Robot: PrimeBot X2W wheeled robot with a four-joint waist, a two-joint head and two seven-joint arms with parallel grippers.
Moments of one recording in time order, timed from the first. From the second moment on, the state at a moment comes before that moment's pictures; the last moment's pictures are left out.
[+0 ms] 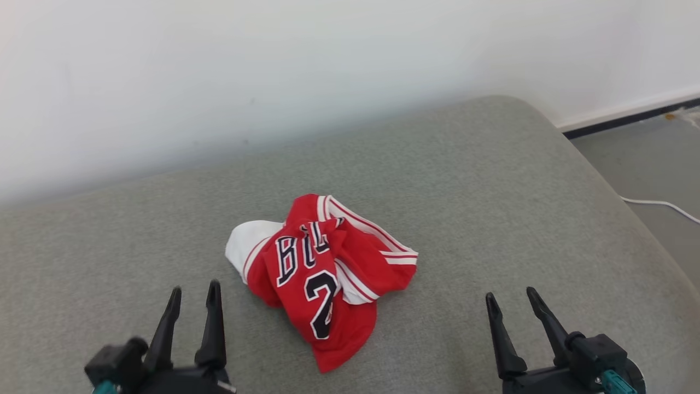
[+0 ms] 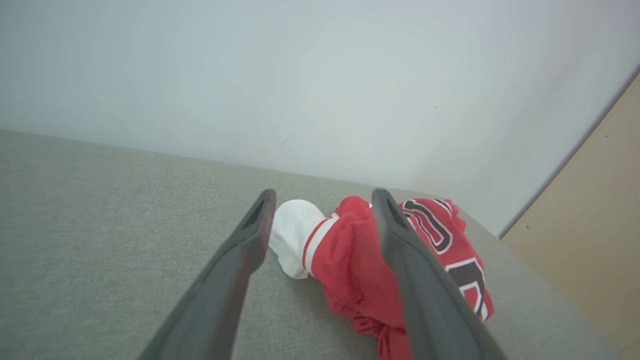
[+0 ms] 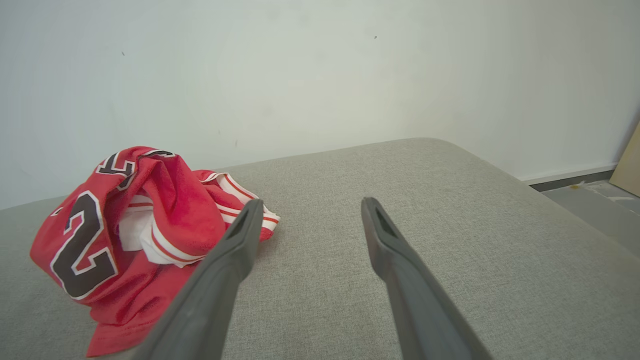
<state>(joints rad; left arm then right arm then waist) -0.13 0.11 -0.13 0.25 -0.55 -0.09 -0.25 -0.02 -0.05 0.11 0.17 0.16 0.13 -0.18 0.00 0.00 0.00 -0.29</state>
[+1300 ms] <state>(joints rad) 0.20 0.05 0.07 0.15 -0.25 -0.13 -0.26 0.10 -0.05 0.06 0.13 0.09 0.13 -0.09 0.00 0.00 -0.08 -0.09</state>
